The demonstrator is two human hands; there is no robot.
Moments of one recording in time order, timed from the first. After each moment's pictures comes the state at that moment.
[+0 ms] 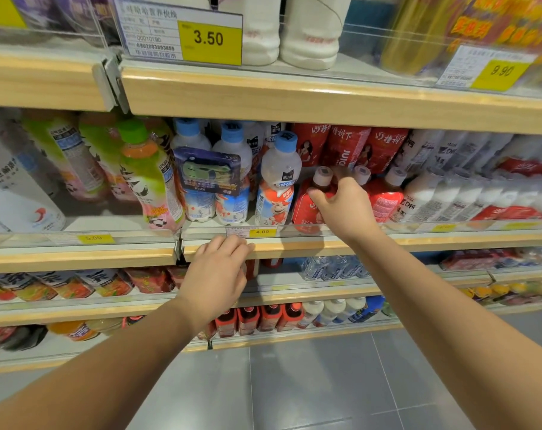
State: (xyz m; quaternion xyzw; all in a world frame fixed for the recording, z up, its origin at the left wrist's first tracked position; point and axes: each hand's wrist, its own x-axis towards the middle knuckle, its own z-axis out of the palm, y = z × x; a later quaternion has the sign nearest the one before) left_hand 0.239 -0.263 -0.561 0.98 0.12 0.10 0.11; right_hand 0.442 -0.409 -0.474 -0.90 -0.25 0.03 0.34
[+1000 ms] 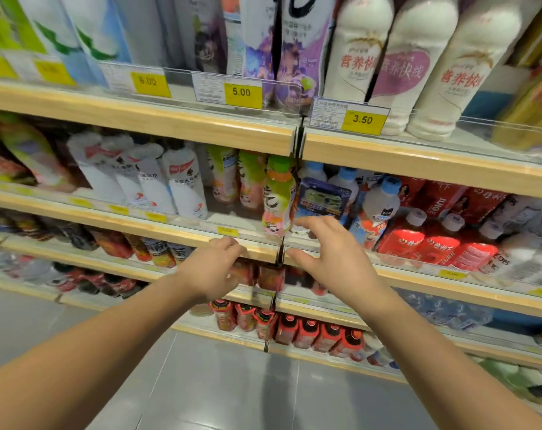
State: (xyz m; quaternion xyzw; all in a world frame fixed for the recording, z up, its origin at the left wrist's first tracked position) left_hand 0.090 -0.177 -0.479 0.96 0.25 -0.05 0.10; right_hand 0.274 -0.348 -0.428 -0.80 -0.53 0.08 0.26
